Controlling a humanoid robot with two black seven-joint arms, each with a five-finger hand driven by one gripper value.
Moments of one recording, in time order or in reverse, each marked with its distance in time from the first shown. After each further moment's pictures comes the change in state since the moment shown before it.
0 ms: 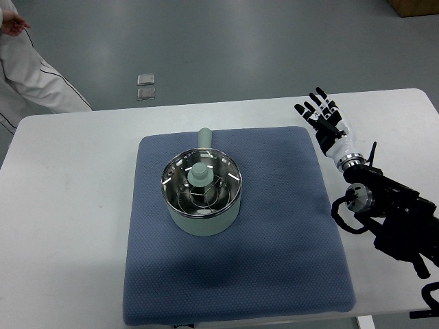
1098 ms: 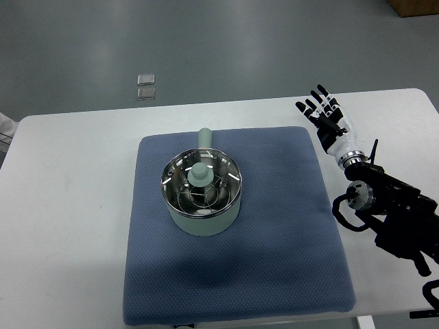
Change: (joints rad) left arm 0.000 0.000 0.002 0.000 0.000 0.005 0.000; right arm 0.011 -0.008 -0.002 0.000 0.000 -0.004 0.000
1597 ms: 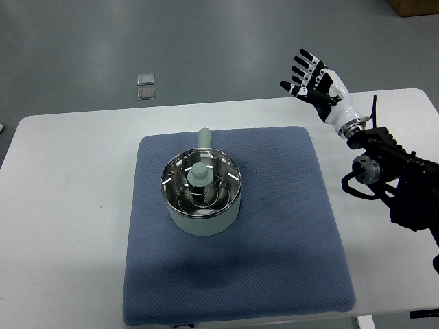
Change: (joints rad) left arm 0.000 0.000 0.001 0.000 0.000 -0.001 0.000; right arm 0.125 -0.083 -0.003 0.070 -0.354 0.010 -0.001
